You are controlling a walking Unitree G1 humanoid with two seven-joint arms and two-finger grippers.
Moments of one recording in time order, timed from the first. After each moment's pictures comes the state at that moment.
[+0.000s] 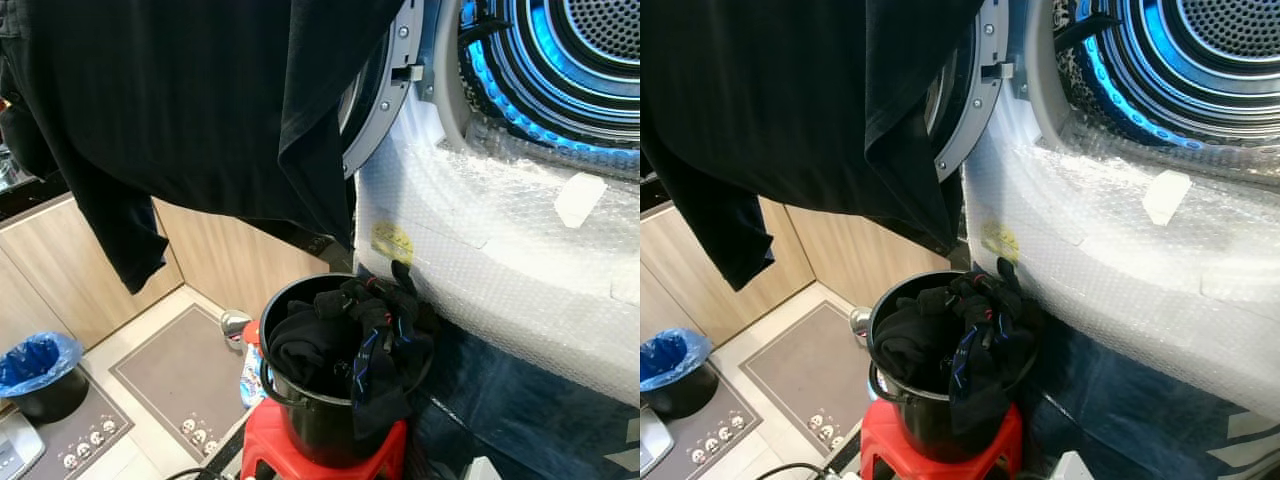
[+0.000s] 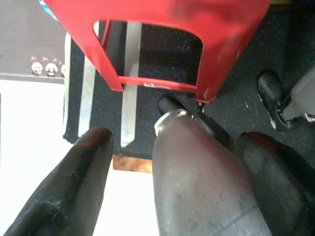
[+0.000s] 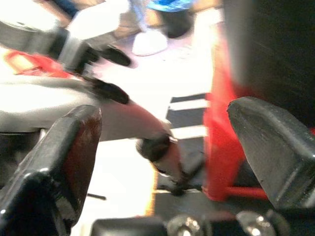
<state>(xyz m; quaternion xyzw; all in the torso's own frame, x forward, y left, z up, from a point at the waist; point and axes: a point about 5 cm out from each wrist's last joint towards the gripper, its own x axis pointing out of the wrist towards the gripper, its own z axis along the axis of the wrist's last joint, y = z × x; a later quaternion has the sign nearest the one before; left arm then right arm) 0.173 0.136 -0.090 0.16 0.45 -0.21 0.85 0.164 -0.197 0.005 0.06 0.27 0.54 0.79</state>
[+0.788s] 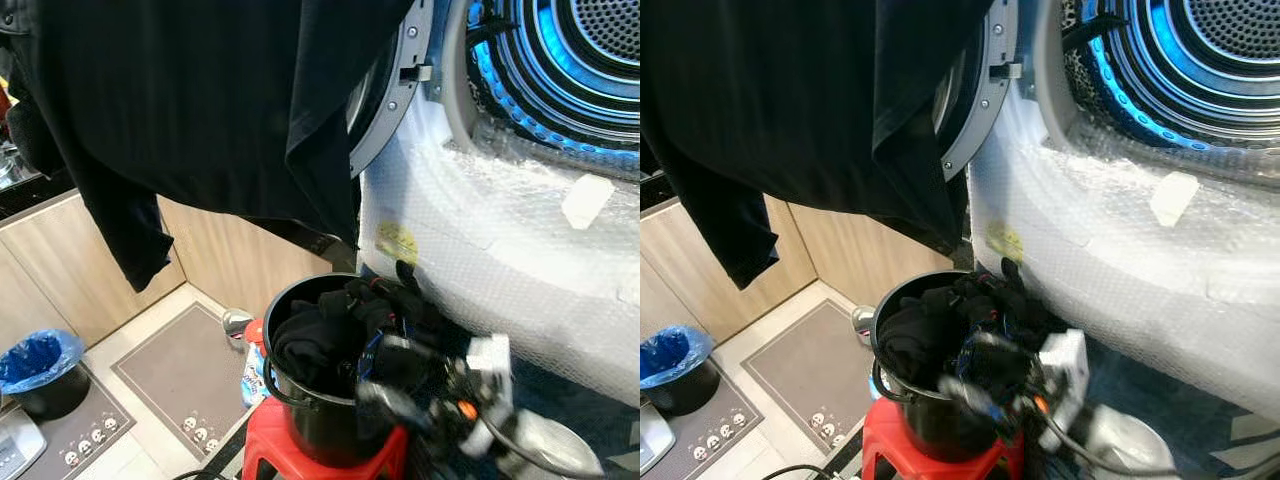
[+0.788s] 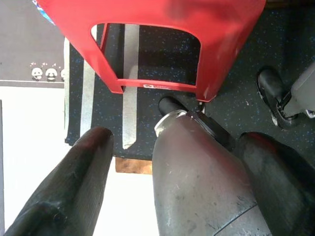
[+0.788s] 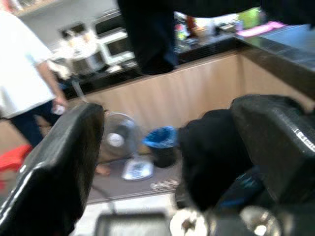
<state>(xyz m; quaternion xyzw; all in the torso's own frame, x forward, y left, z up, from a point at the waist) 0.174 0.134 -0.090 0.18 0.45 -0.22 0.85 0.238 -0.141 0.137 0.12 0.02 0.47 0.87</state>
